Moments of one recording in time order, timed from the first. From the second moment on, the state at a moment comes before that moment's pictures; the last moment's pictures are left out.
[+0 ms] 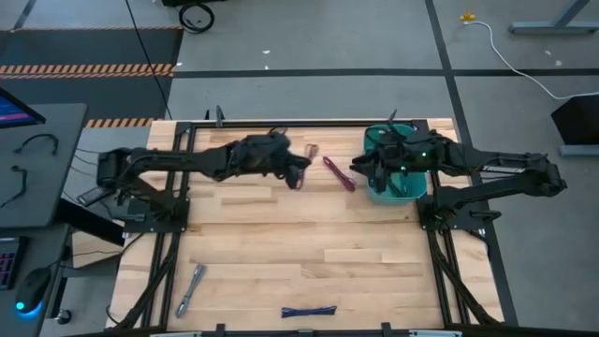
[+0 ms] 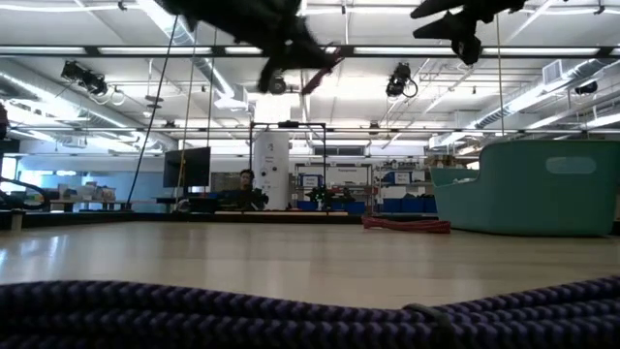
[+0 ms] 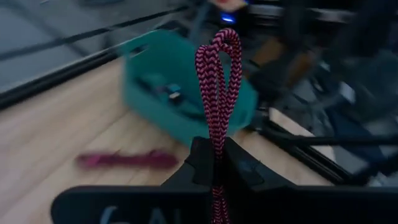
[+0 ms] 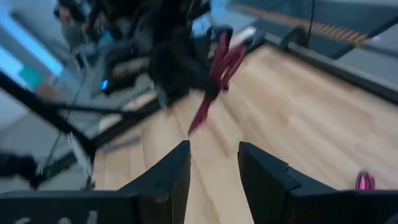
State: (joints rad) left arm 0.16 1.51 1.10 0.11 -0.06 -0.49; right arm -0.14 0.86 0.83 -0.27 0.01 0.49
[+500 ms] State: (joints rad) left arm 0.15 1.72 1.40 0.10 0.08 -0.33; right arm -0.17 1.00 0.83 0.06 -0.09 0.47
